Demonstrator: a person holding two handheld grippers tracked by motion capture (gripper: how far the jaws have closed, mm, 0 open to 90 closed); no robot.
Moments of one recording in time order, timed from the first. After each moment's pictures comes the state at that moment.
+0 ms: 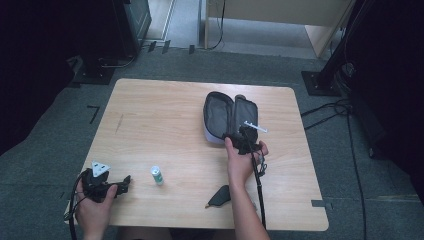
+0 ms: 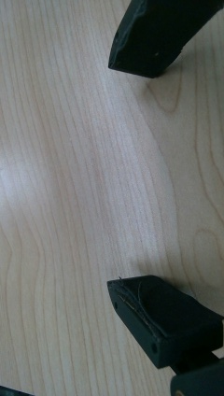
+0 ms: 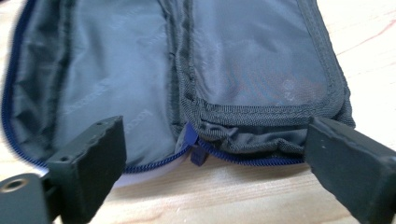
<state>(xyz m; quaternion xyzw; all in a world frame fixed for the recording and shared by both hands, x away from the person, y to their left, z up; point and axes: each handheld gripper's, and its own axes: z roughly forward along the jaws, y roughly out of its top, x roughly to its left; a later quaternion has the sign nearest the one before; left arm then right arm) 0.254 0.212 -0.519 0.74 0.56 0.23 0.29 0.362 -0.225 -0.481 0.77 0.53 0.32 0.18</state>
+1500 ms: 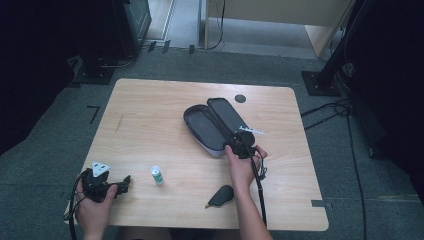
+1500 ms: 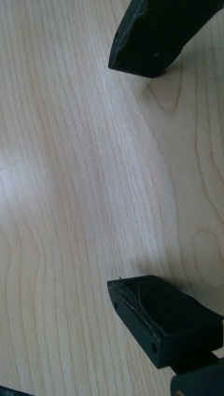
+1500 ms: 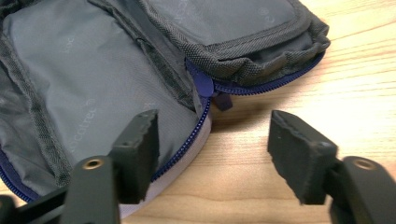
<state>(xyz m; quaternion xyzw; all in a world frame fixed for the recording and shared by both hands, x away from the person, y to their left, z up) 0.254 0.212 -0.519 0.74 0.56 0.23 0.29 0.349 -0.224 -0.490 0.73 0.60 0.30 0.16</state>
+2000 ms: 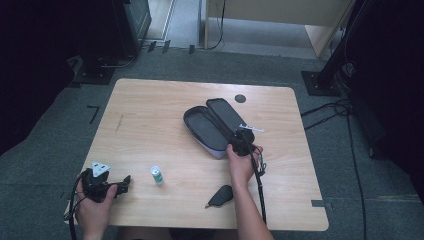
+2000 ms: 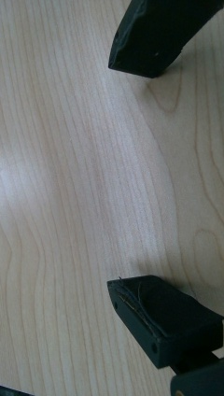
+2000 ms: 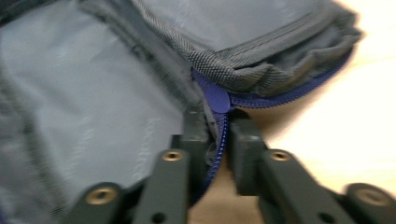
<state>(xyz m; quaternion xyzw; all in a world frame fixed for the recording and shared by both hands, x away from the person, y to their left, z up) 0.254 0.212 -0.519 0.74 0.56 0.23 0.29 0.364 -0.228 -0.499 0.73 0.59 0.31 0.14</state>
